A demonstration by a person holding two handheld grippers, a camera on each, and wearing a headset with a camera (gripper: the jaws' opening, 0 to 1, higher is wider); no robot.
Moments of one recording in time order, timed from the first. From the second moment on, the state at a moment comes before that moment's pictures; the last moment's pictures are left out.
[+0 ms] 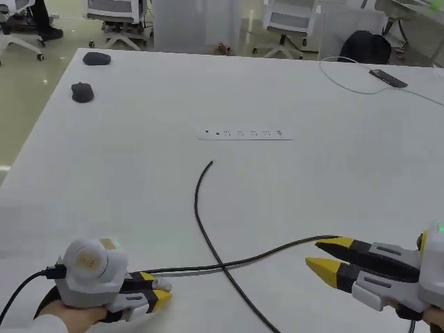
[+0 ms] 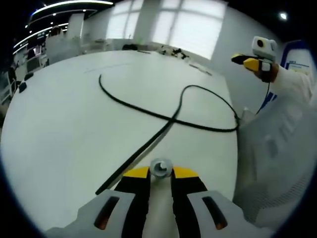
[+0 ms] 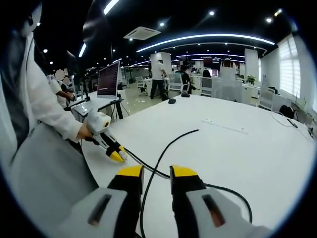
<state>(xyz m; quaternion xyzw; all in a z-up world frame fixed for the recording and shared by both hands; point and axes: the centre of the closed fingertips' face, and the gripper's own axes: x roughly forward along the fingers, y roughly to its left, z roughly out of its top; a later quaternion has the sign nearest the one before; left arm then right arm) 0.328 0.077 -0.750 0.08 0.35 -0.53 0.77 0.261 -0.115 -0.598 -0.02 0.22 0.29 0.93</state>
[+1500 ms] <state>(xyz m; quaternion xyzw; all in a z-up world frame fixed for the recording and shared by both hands) 0.274 0.221 -0.566 -0.04 0.28 -0.40 0.87 0.166 -0.183 -0.600 0.01 0.31 0.23 0.92</state>
